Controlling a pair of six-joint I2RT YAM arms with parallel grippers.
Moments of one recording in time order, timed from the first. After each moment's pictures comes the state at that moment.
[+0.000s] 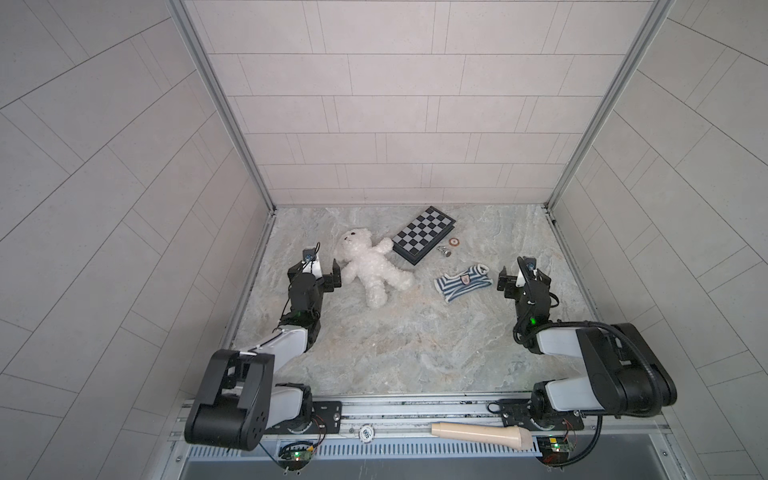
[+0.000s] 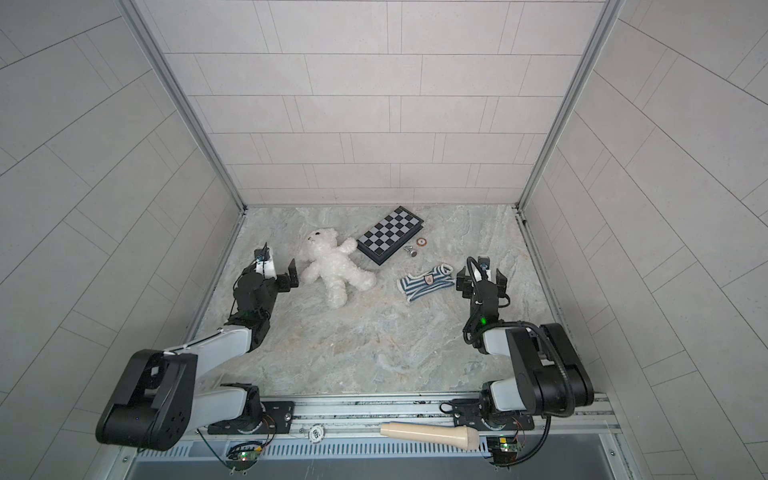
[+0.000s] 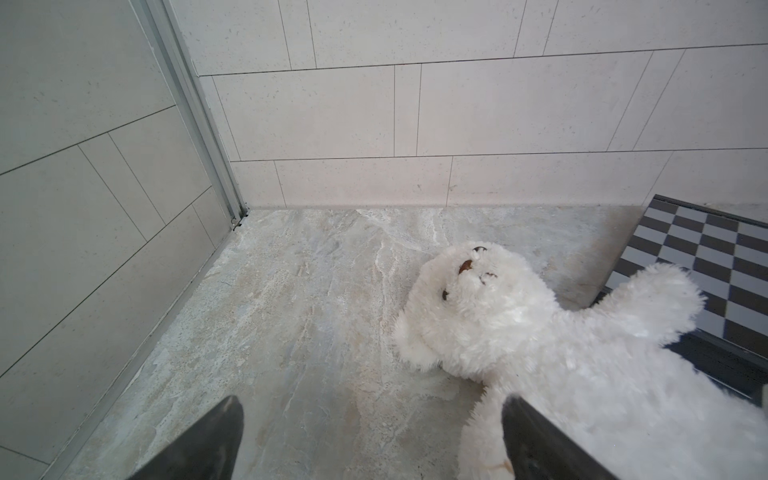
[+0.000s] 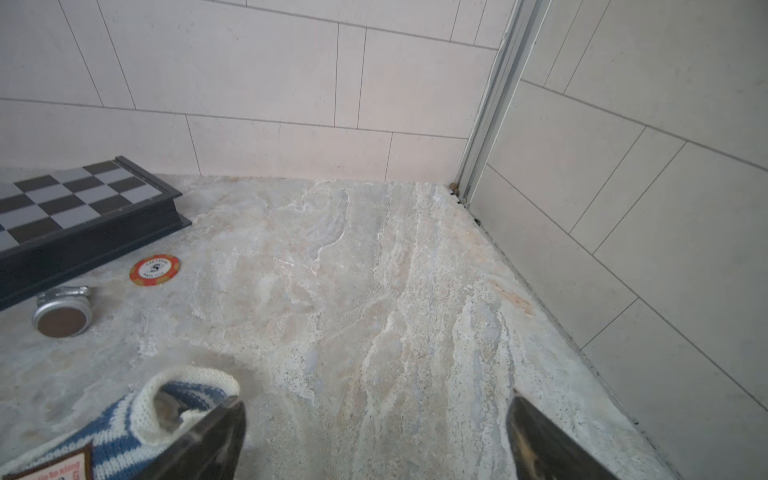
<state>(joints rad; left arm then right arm) -0.11 1.22 0.35 0.67 -0.18 0.01 0.06 1.35 0.28 0.88 0.35 -0.04</state>
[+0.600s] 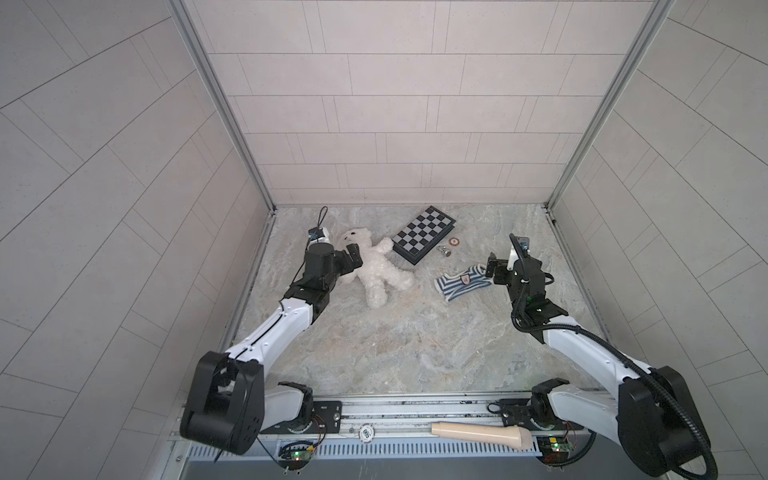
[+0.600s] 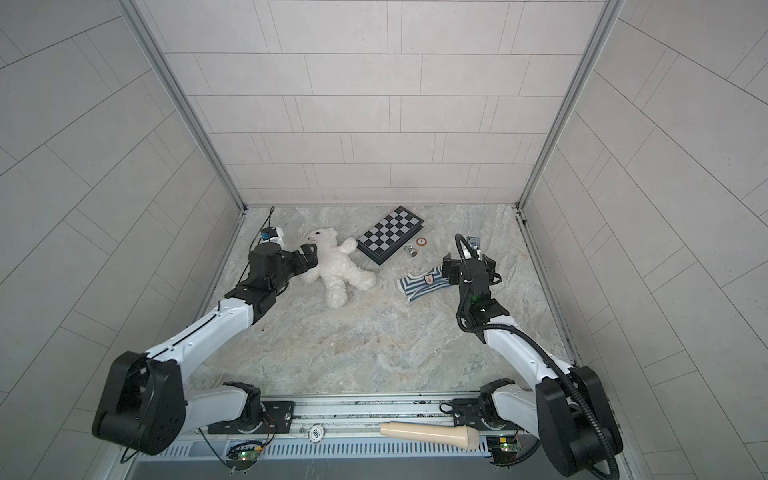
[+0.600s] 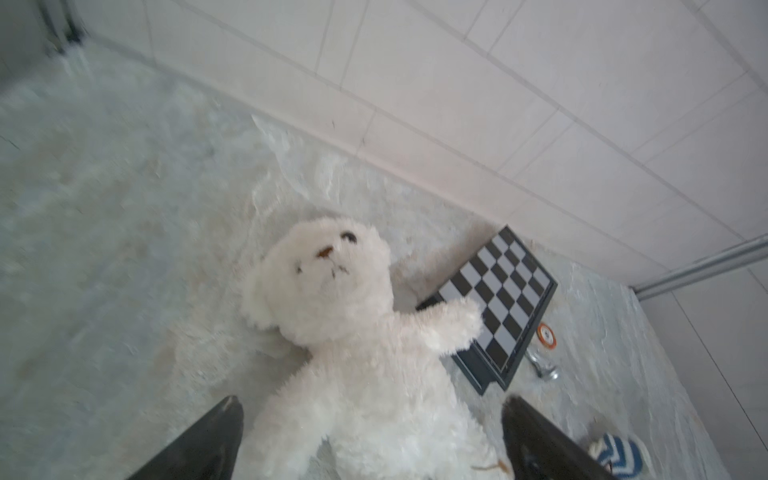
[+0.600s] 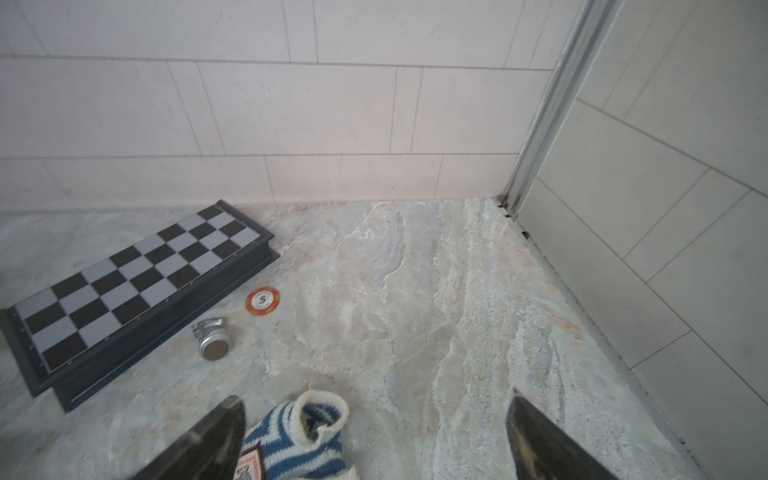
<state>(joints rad) -0.27 1.31 0.75 0.07 -0.05 -0.55 0.26 1.15 0.56 0.24 0.39 0.11</state>
